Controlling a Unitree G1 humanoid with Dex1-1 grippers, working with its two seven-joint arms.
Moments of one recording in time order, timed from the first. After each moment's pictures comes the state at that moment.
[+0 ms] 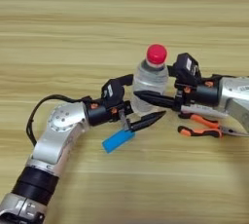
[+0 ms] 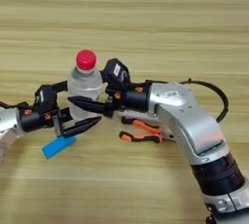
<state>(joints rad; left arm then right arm) -0.19 0.29 -0.23 0.09 -0.32 -0.11 -0.99 -0.34 -0.41 0.23 -0.36 0.40 0.53 0.86</state>
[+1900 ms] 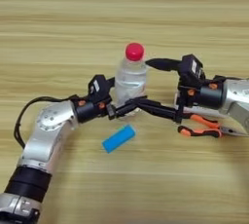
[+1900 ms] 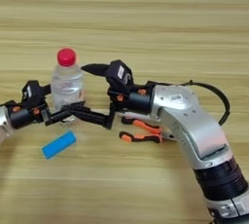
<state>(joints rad) -0.20 0.32 -0.10 0.19 -0.32 -0.13 -0.96 -0.30 -0.43 0.21 -0.37 0.43 0.44 0.88</state>
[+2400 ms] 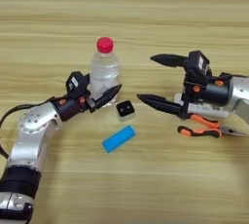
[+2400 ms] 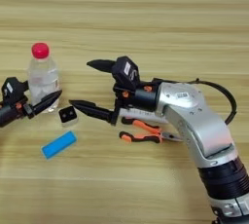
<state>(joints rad) -0.22 0.32 -0.02 0.37 -0.23 -0.22 -0.83 -0.30 -0.44 0.19 -0.37 0.43 0.44 0.88</state>
